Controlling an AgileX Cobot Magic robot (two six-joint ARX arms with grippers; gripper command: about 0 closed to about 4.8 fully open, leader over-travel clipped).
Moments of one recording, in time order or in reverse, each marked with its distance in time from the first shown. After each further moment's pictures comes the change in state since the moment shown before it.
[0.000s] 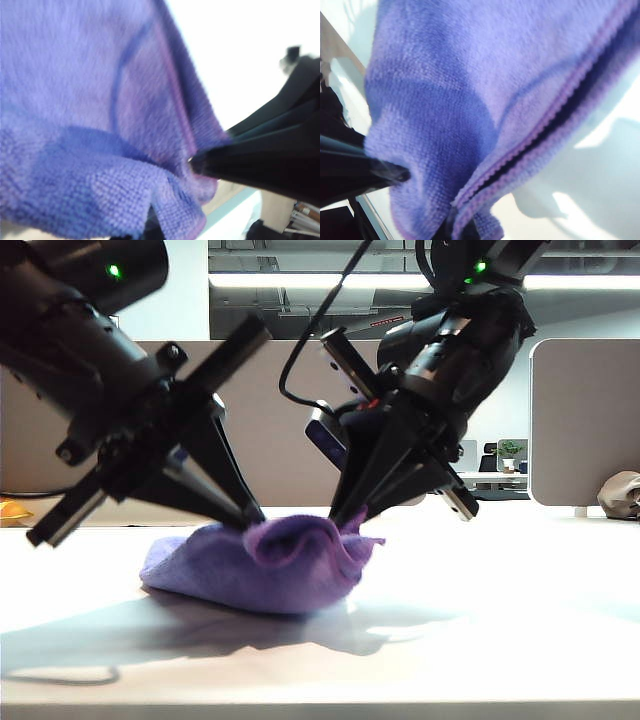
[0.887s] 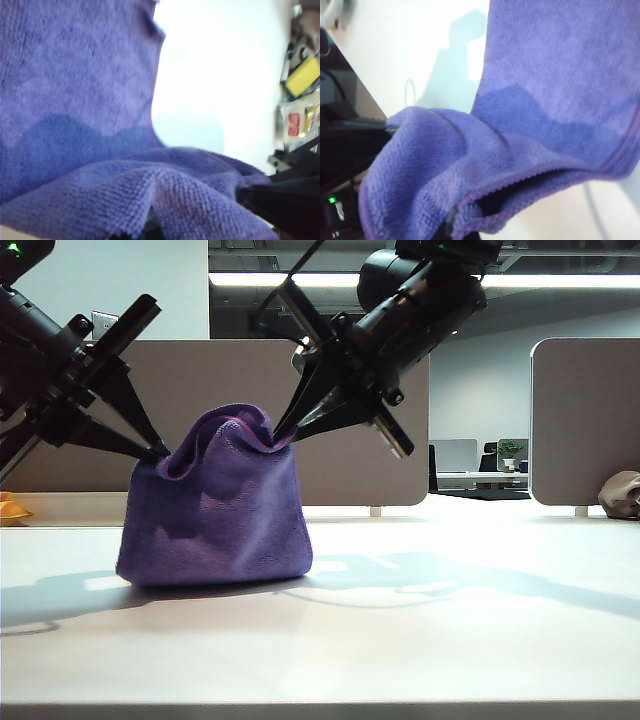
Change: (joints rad) left arm 0.332 -0.103 0.002 0.068 -0.005 -0.040; right arm -0.004 0.016 0.175 0.283 -0.003 0.336
